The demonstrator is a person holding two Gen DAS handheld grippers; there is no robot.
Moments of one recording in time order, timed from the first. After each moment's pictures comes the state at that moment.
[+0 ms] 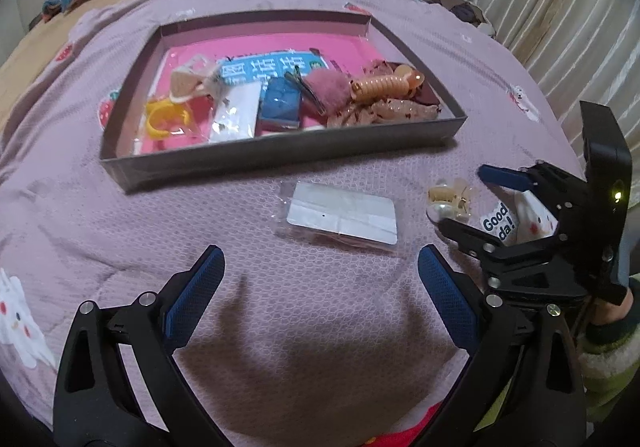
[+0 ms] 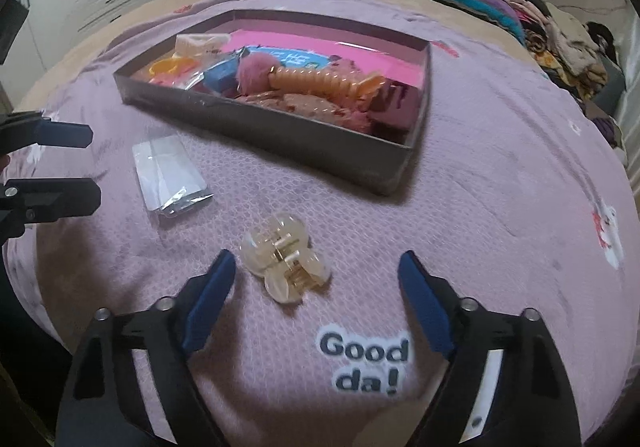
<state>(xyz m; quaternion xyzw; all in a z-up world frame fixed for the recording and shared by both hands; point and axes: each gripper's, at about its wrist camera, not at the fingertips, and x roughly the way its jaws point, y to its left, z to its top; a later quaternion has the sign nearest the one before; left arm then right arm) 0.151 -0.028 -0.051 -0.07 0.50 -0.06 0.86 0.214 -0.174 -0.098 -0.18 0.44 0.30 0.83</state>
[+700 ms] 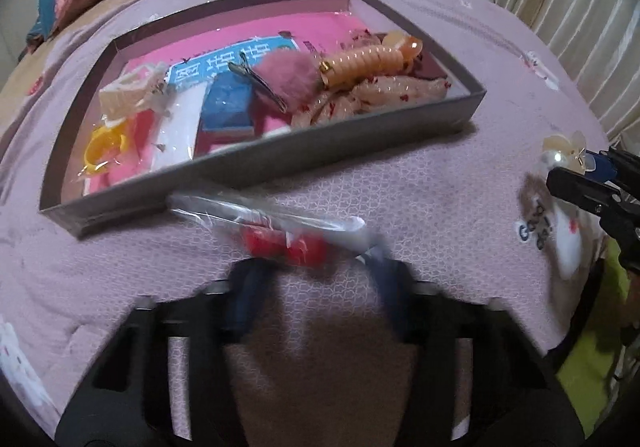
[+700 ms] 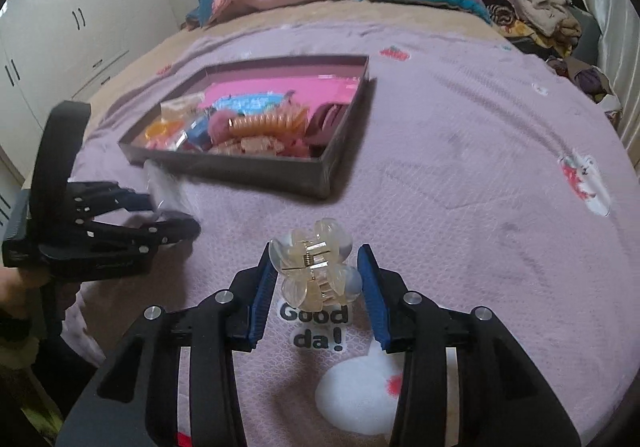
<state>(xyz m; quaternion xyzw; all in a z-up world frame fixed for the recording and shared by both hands) 0.182 -0.057 -0.079 -0.01 0.51 -0.06 0.86 0.212 -0.246 -0.053 -0.07 0.43 0.29 0.85</state>
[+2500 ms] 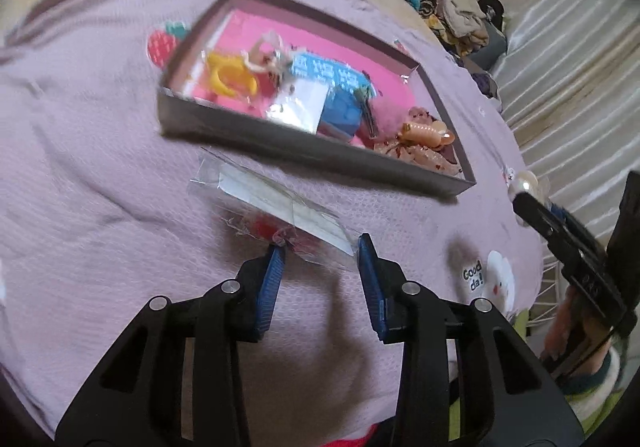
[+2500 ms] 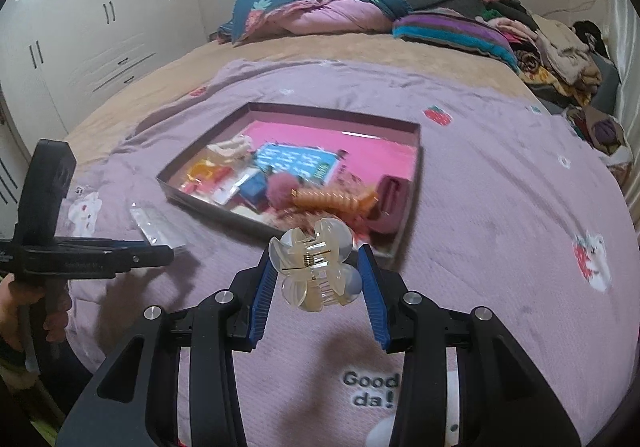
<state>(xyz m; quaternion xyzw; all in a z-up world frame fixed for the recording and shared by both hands) 0.131 0.031 -0.052 -0.24 0.47 -0.03 0.85 0.213 -0.183 -0.007 -0.10 0.38 0.32 0.86</state>
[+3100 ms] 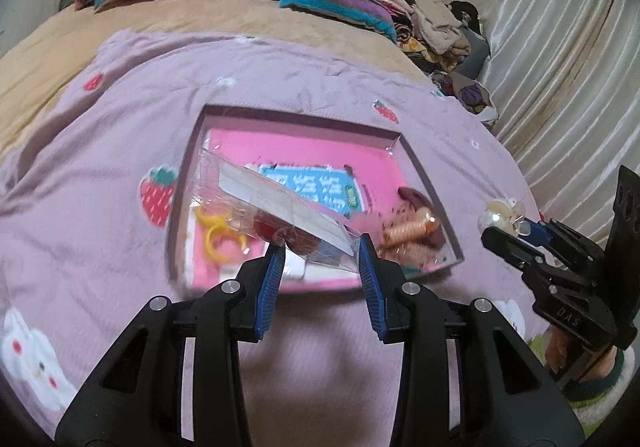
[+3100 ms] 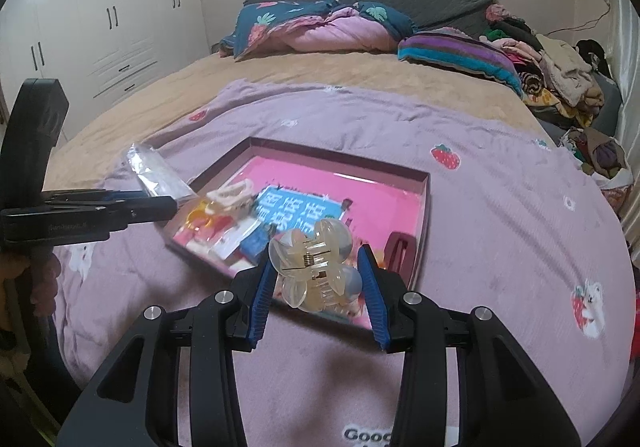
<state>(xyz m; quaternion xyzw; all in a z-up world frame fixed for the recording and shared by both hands) 0.200 0.035 0.016 -0.15 0.41 -0.04 0.90 0.248 -0.151 0.019 -0.10 0.35 0.32 0.87</state>
